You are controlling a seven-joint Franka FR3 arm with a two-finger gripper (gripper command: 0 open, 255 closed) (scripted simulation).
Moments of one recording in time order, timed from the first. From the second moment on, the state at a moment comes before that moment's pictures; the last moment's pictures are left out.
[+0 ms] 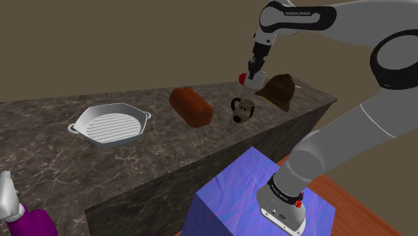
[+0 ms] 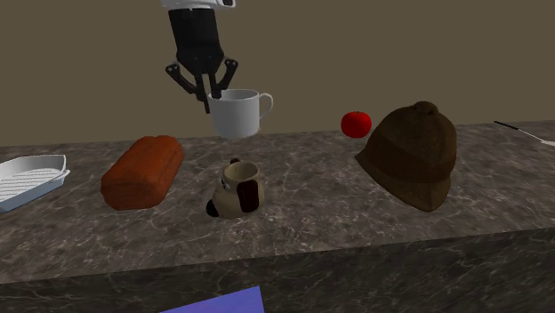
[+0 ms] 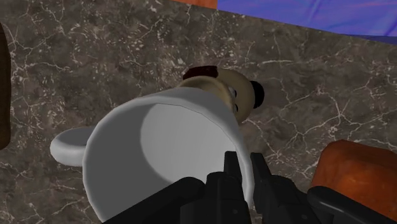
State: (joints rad) arm -0.07 -0.32 -0.29 -2.05 -0.15 1.71 -0.35
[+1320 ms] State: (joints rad) arm -0.07 -0.32 -0.30 -2.29 -0.17 1.95 -0.32
